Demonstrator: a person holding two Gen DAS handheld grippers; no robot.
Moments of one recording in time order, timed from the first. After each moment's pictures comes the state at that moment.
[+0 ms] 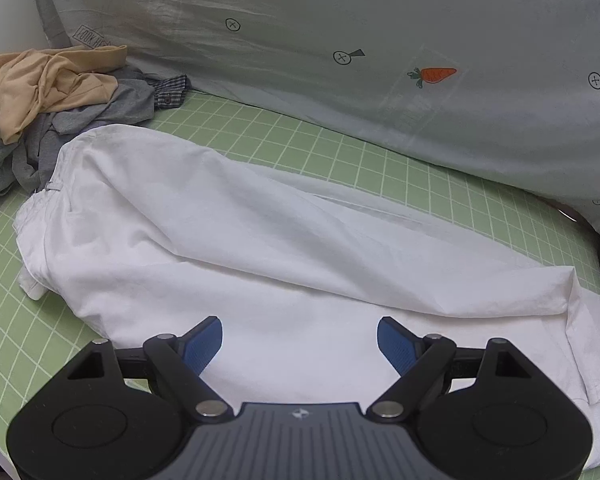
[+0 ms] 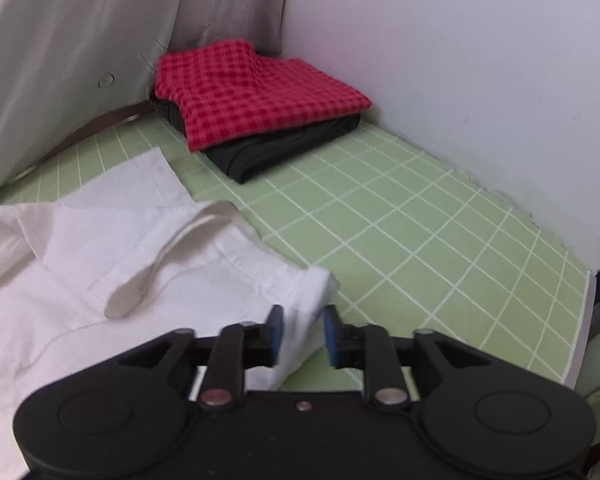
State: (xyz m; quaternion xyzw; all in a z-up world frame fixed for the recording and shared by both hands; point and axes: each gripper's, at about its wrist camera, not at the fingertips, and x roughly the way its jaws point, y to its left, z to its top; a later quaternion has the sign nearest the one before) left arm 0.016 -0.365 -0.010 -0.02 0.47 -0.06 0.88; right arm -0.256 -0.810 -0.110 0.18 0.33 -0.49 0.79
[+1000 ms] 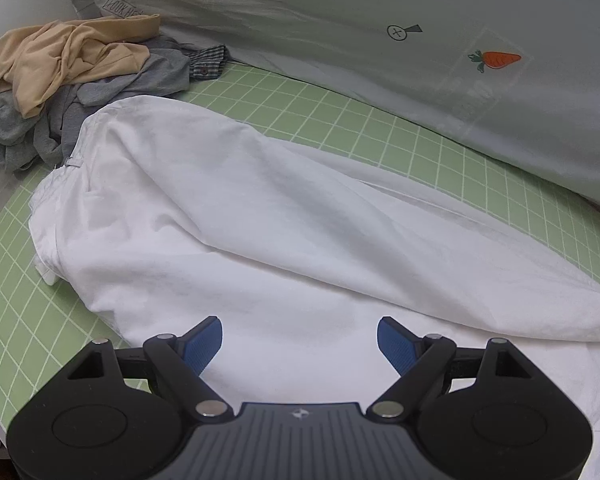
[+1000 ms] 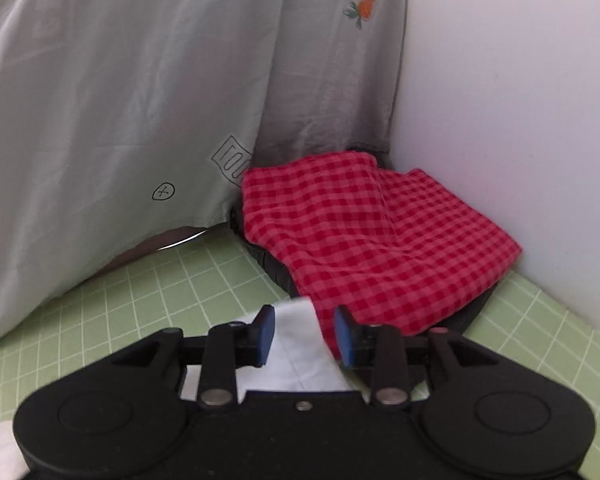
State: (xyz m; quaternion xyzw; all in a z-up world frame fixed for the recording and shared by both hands) left arm 0.053 -0.360 -0.033 -0.02 0.51 0.01 0.86; right arm -0.096 -0.896 -0.073 0.16 0.26 -0.43 0.85
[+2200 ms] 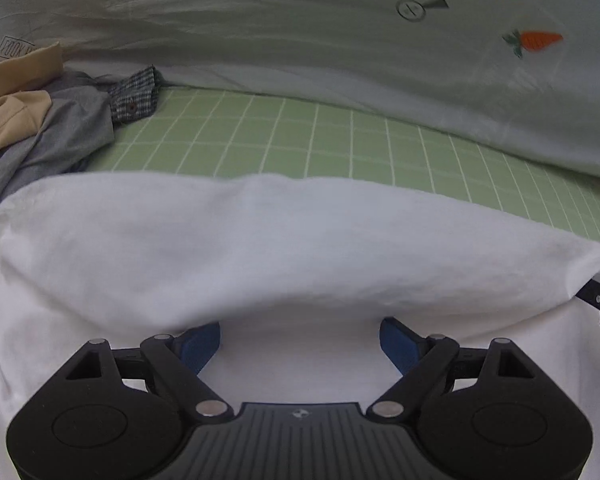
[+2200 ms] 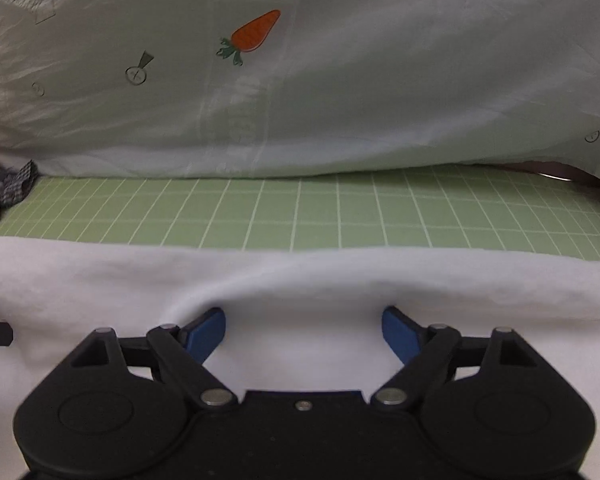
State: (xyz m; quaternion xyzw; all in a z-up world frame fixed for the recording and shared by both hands) left arm 0.218 -0.302 -0.108 0.05 0.48 -0.10 0.87; right arm 0.108 -0.597 -0.142 0.08 0.36 -0.15 0.92
